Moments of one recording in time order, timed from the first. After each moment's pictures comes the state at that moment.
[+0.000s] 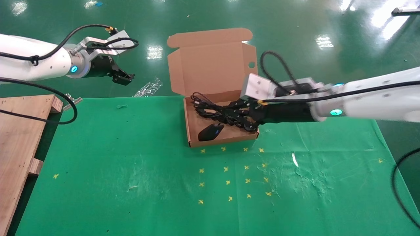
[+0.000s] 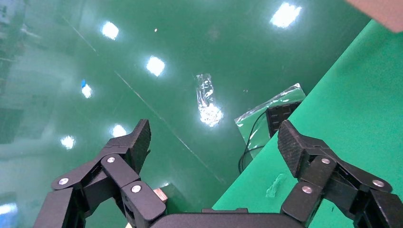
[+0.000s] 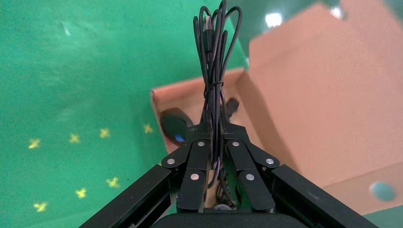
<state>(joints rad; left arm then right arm) -1.78 1.15 1.09 -0.59 2.05 0.67 -0.67 1.54 -1.04 -0.56 0.85 -1.60 -1.21 0.06</state>
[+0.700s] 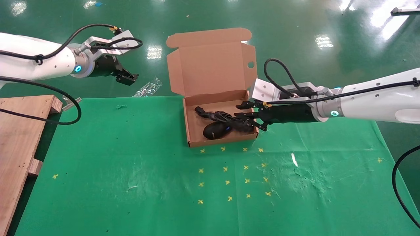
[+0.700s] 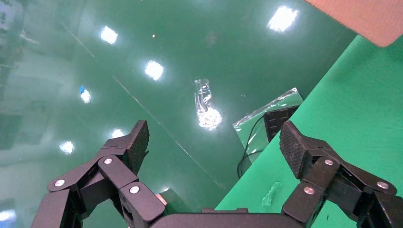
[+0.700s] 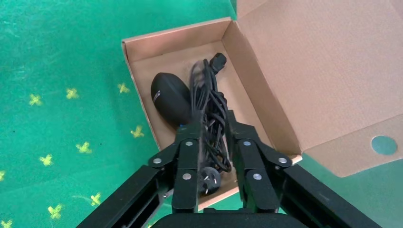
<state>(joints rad) -1.79 1.15 1.09 -0.57 2.03 0.67 -0.66 1.55 -1.10 -0.59 0.71 -1.65 -1.16 -0.03</state>
